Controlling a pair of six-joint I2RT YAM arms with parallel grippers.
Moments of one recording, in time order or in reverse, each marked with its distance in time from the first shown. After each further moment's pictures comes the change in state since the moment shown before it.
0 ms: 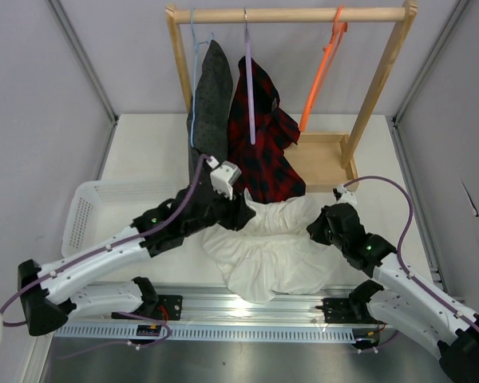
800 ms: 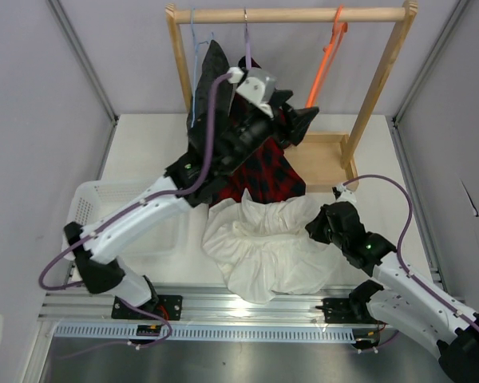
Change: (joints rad) left arm -0.025 0.444 0.811 0.397 -0.037 0.332; right arm -0.005 0.010 0.010 0.010 -0.018 0.000
